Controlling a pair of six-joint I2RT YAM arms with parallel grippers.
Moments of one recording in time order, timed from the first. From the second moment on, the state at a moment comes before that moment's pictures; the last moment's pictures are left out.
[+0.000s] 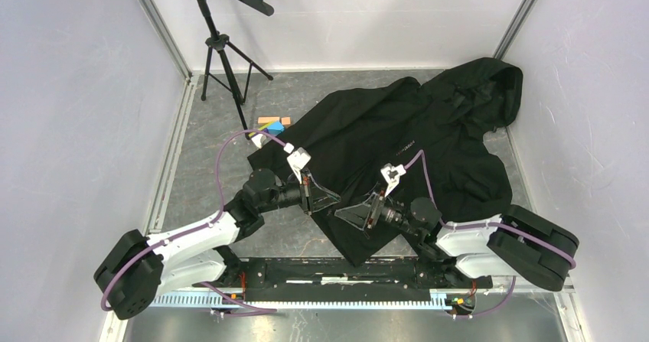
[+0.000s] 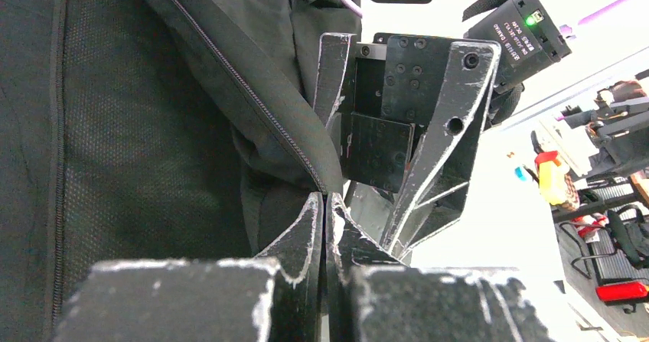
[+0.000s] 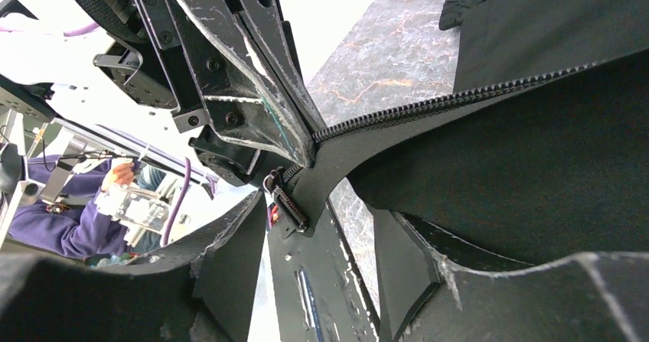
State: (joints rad) left arm -0.77 1.03 0.36 0.56 0.50 -0.60; right arm 0.93 1.26 0.09 1.24 -0.23 0.84
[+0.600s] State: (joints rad) left arm -0.78 1.02 0.36 0.58 0.50 -0.60; right arm 0.92 1.42 0.09 1.46 -0.25 0.95
